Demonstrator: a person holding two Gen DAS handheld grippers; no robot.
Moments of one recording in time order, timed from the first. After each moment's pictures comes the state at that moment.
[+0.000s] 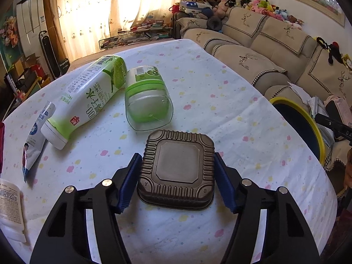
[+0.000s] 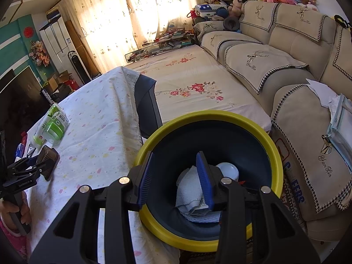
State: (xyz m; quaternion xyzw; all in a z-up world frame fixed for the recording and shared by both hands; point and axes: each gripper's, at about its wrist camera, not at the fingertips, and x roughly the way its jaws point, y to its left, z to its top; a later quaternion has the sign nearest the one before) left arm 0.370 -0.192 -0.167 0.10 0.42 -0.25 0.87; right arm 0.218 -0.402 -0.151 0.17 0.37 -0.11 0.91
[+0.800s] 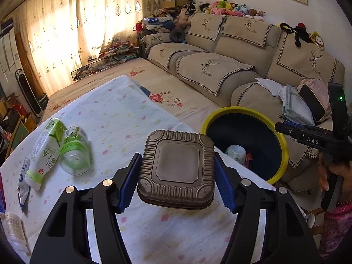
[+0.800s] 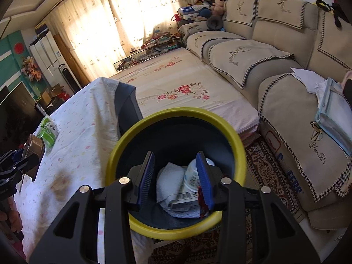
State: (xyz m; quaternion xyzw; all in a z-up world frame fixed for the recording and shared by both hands) left arm 0.300 -0.299 -0.103 0.16 0.35 -0.34 0.86; right arm 0.168 -0.454 -0.156 0.21 0.35 -0.15 0.90
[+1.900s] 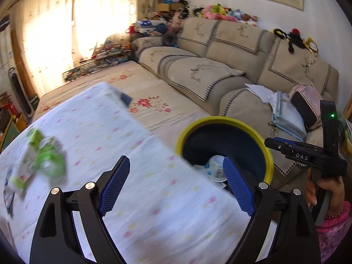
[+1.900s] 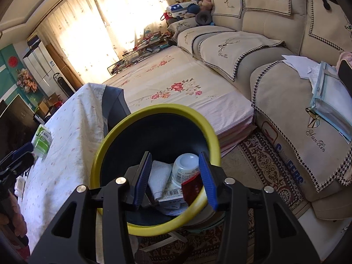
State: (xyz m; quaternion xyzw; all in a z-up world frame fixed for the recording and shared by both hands) left arm 0.293 -0.328 -0.104 0.13 0.35 -0.35 0.86; right arm 0.152 -0.484 -0.171 0.24 0.35 -0.15 0.89
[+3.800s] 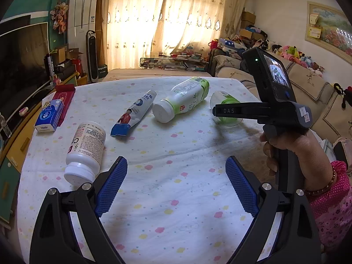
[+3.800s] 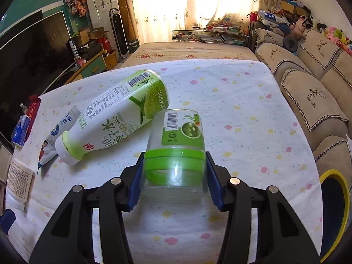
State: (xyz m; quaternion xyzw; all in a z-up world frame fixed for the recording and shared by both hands) left arm 0.297 -0.043 -0.131 0.00 0.33 -0.16 0.93; right arm 0.423 -0.152 -0.150 0.04 0.42 -0.01 0.91
